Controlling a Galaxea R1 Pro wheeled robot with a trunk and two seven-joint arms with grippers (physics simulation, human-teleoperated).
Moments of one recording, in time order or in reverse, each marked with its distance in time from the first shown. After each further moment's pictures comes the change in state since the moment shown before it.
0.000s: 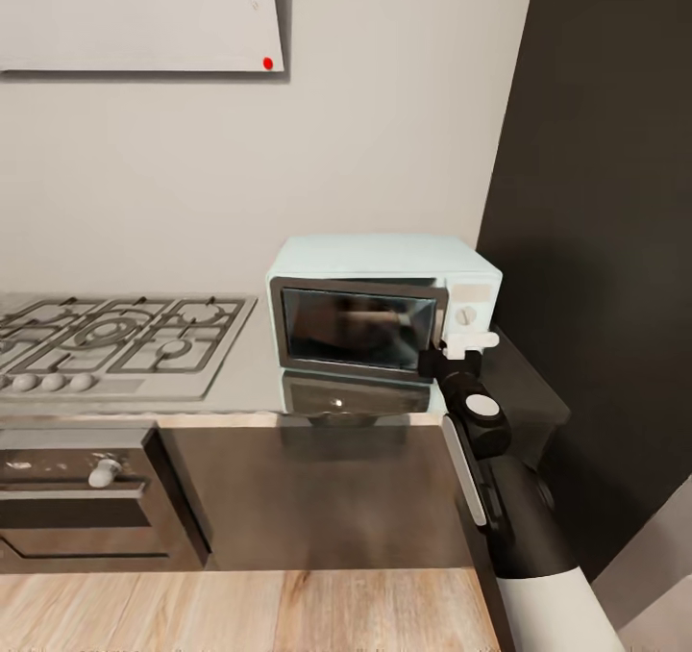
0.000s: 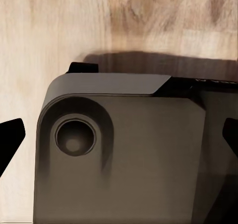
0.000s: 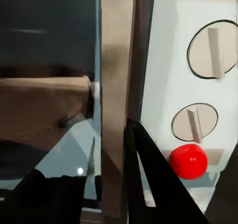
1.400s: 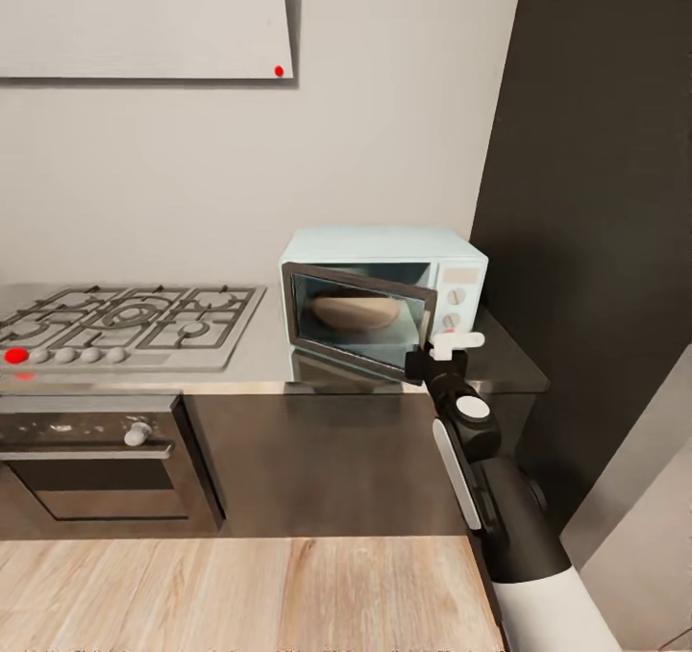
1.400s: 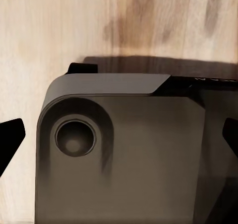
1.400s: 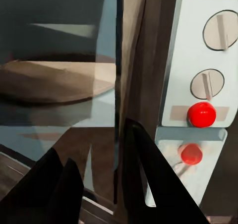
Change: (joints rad) left arm 0.000 0.000 -0.008 0.000 -0.009 0.000 -0.001; right arm 0.001 0.001 0.053 0.002 -0.037 -0.006 0.013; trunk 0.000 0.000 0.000
